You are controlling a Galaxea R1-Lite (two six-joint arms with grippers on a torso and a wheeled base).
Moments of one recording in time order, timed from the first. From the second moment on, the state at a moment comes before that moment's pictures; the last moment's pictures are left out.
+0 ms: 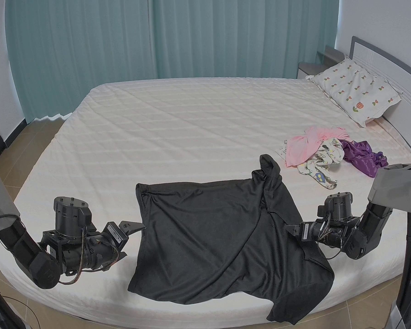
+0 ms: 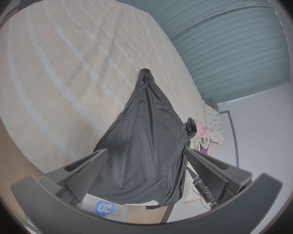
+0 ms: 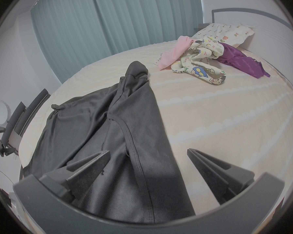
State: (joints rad) left arm -0.30 1.86 -0.34 -0.90 -0.14 -1.08; right arm 0.21 2.30 -0.63 -1.02 -0.02 0.23
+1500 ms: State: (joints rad) left arm -0.29 1.91 -0.34 -0.94 -0.14 -1.08; right arm -0.18 2.43 -0.94 -0.95 -0.06 0.29
